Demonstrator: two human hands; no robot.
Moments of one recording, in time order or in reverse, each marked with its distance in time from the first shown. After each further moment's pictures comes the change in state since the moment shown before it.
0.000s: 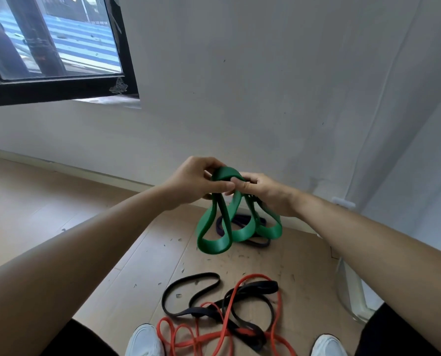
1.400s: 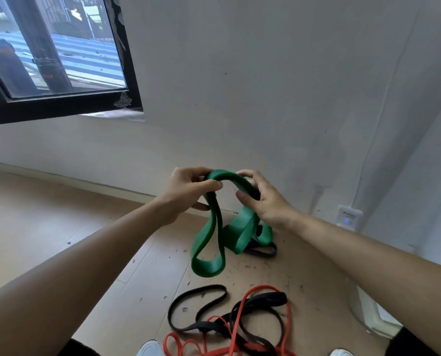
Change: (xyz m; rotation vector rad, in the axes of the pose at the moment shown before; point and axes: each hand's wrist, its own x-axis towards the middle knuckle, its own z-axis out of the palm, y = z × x) left_hand -0.007 -0.008 -0.013 -0.300 0.143 -0.104; right_hand 0.002 0.009 0.016 -0.105 0.320 -0.187
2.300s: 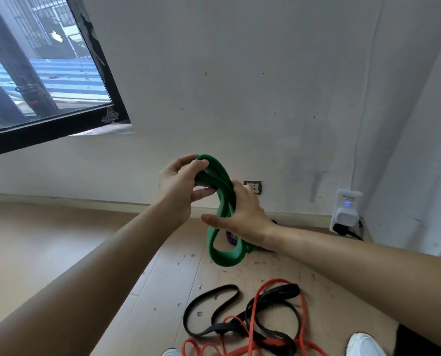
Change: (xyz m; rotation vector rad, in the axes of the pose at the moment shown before) left_hand 0.008 0.021 0.021 -0.434 0.259 -0.071; right_hand -0.006 0.002 0.053 -0.220 0.156 0.082
